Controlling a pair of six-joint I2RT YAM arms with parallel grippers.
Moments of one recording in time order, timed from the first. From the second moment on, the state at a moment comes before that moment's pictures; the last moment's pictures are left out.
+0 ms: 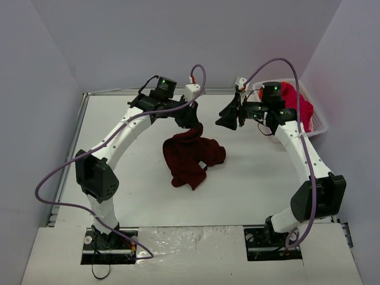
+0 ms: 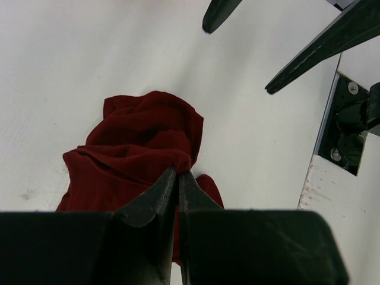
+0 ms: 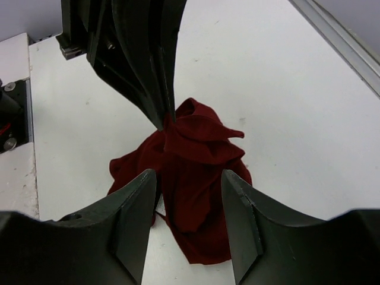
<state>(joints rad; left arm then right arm) -0.54 1.84 1.88 -0.74 0.70 0.15 0.16 1.49 1.39 -0.43 -1.02 -0.35</state>
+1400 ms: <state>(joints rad) -0.54 1.83 1.87 -0.72 0.78 0.12 0.27 1.72 1.50 -0.48 -1.20 -0.41</state>
